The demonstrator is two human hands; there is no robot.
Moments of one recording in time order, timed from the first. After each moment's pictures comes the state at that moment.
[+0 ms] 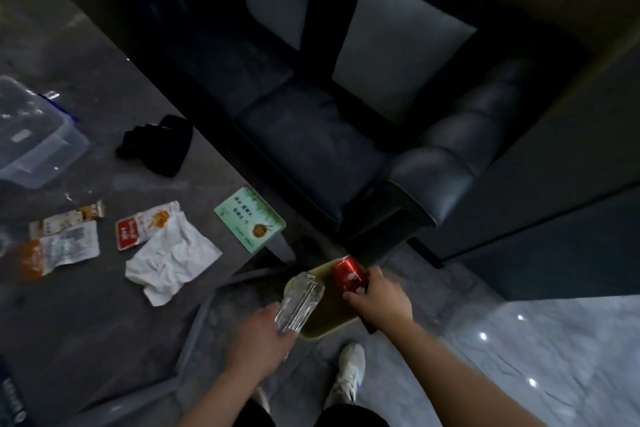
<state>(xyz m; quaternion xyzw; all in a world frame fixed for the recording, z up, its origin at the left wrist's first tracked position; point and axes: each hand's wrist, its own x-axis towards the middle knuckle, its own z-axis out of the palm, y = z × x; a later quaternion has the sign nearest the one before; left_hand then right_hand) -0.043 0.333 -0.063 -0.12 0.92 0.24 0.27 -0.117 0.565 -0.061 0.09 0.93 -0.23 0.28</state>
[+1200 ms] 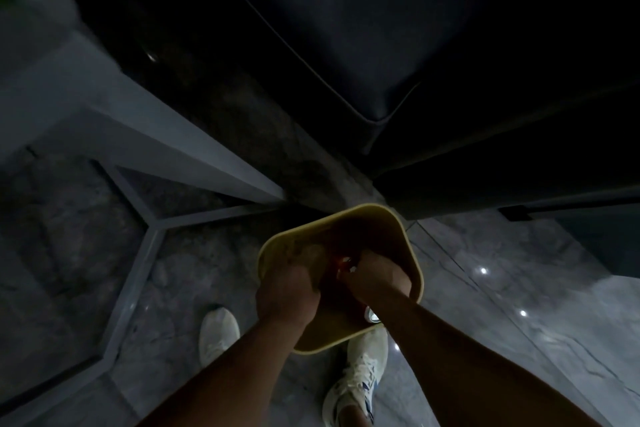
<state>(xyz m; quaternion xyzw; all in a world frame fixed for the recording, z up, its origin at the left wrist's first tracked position) -0.122 0.397 -0.457 -0.16 0.91 0.15 0.35 -0.155 0.539 -0.495 0.19 0.89 -0.15 0.40</state>
